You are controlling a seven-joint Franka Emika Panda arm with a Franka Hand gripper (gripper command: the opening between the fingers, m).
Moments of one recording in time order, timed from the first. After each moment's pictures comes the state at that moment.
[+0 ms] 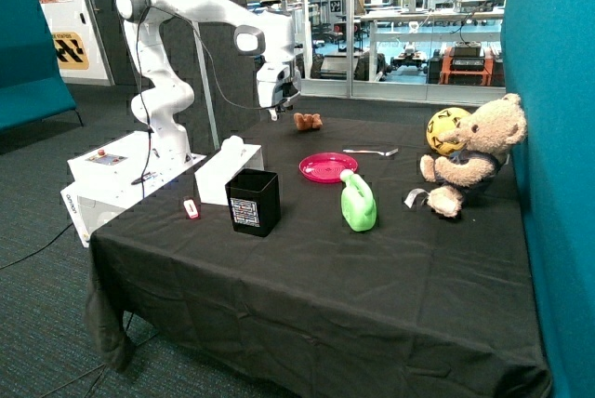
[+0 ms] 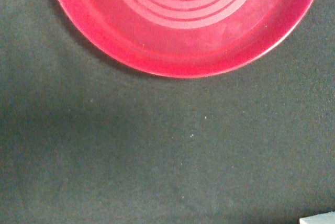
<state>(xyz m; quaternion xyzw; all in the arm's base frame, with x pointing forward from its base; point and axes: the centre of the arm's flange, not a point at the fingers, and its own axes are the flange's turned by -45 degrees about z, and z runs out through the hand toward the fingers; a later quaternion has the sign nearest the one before) 0.502 -0.003 0.449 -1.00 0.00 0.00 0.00</state>
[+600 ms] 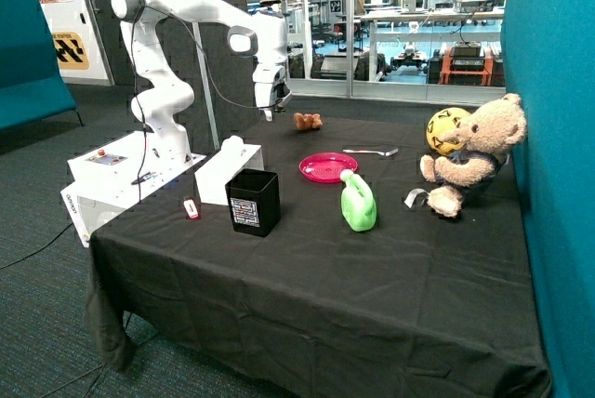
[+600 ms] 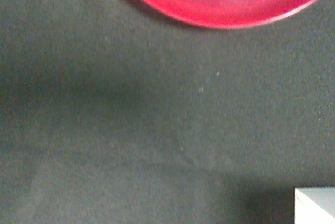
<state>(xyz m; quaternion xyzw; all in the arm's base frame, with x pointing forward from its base) 0.471 -0.004 0.445 -1.00 -0.09 0.01 0.00</state>
